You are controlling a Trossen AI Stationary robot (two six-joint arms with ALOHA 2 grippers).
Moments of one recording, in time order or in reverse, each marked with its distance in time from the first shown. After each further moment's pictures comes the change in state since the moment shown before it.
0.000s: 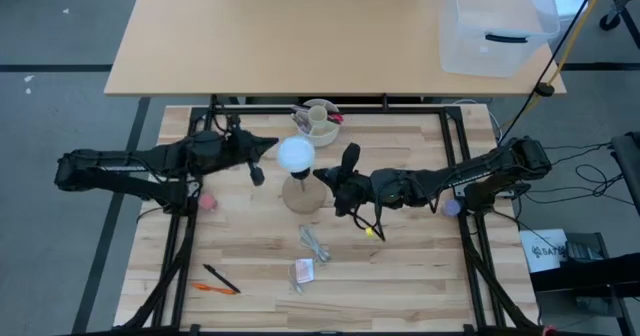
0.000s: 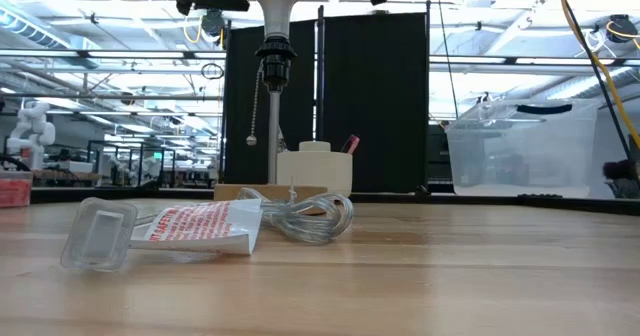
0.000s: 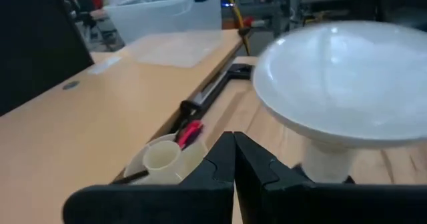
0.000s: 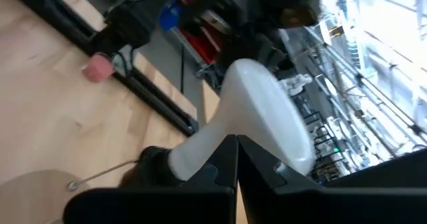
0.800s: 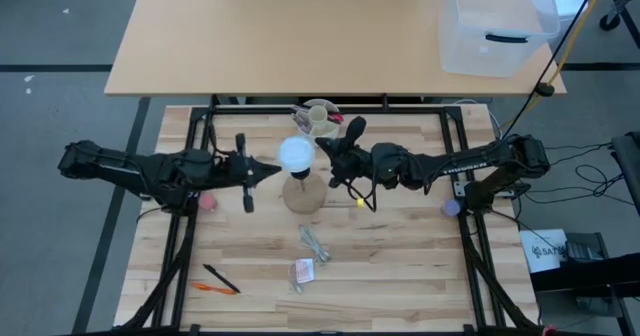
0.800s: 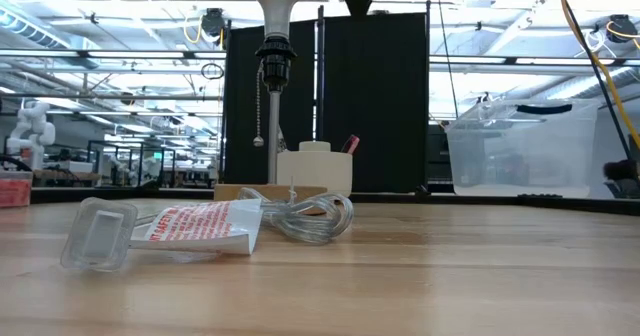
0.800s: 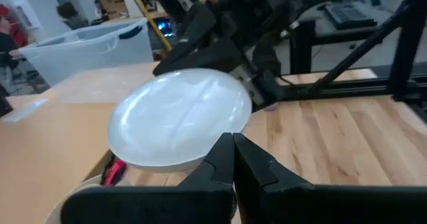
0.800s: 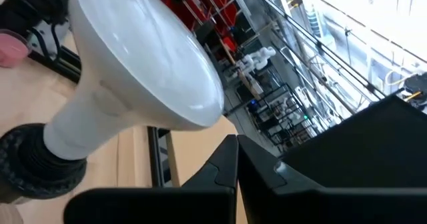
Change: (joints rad) left arm -0.222 -0.010 0.000 0.058 0.026 0.028; right arm -0.154 0.000 0.002 0.112 0.001 0.001
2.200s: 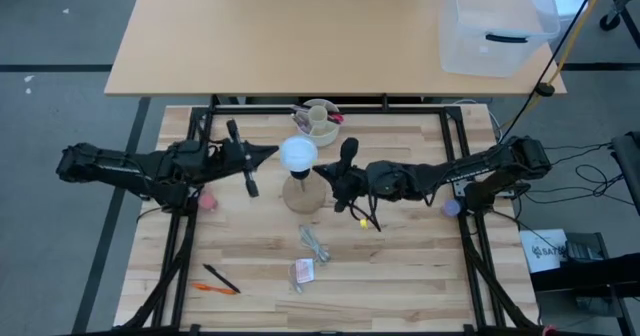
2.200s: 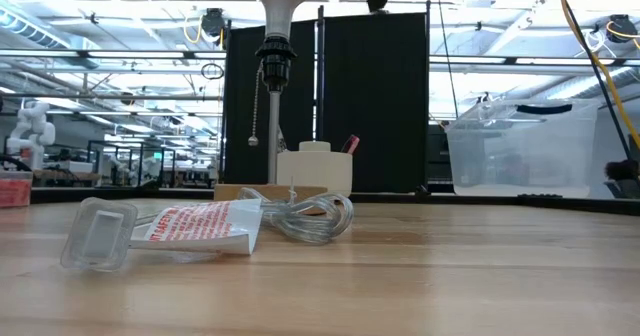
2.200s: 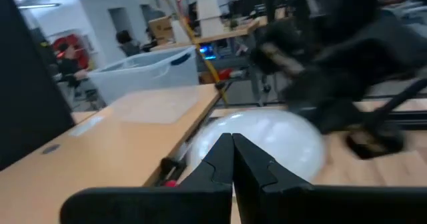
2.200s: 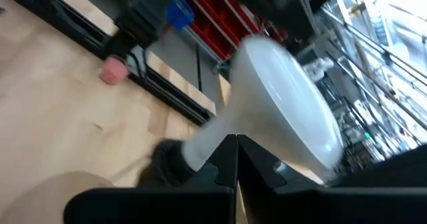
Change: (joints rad) left arm 0.050 -0.009 0.000 0.124 -0.092 0.086; right arm 0.093 0.001 0.000 -0.163 -0.068 0.133
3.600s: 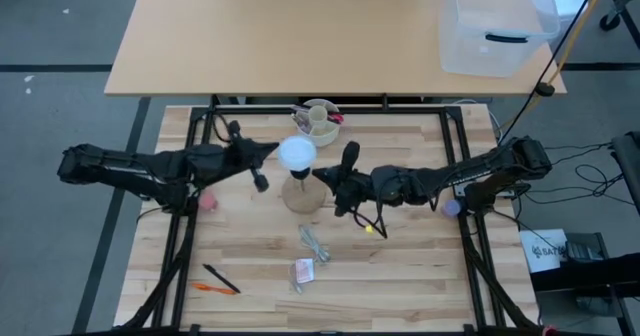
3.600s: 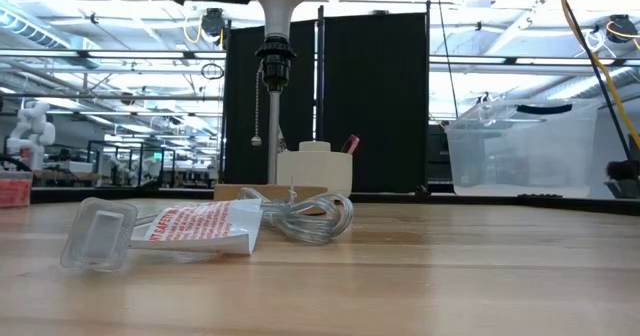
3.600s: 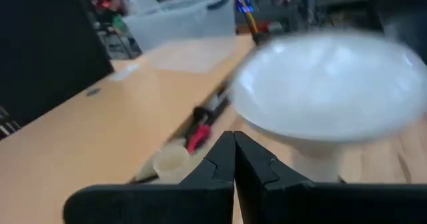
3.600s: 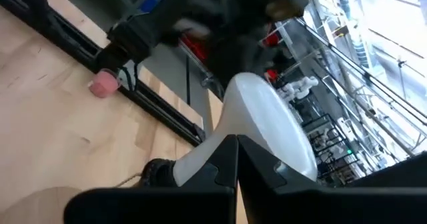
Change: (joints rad) left arm 0.060 0.060 0.001 -0.131 -0.132 -0.107; right arm 0.056 -0.001 0.000 0.066 0.025 -0.082
